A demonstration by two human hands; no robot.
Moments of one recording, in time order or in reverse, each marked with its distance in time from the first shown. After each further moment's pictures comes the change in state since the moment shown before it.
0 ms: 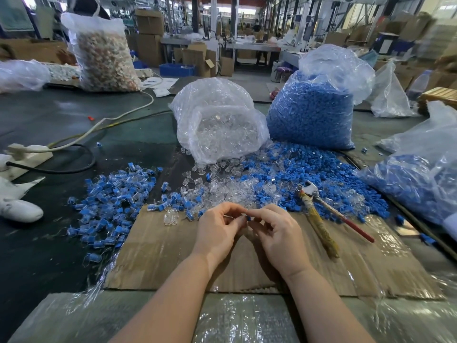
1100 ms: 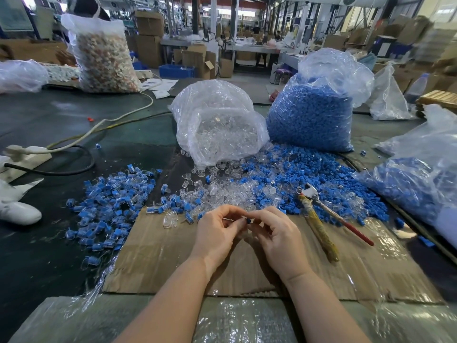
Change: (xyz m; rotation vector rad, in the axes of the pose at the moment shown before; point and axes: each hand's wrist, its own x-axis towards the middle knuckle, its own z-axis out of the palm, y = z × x) left_hand -0.002 0.003 -0.001 -0.067 -0.015 -0.016; right_hand 0.000 0.003 0.003 0.004 0.020 -0.025
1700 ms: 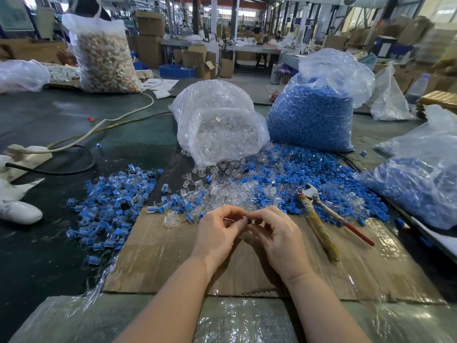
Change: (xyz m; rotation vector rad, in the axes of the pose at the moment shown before) left_hand -0.001 0.001 -0.001 0.020 -0.009 0.002; right_hand 0.000 0.000 0.001 -0.028 0.007 -0.021
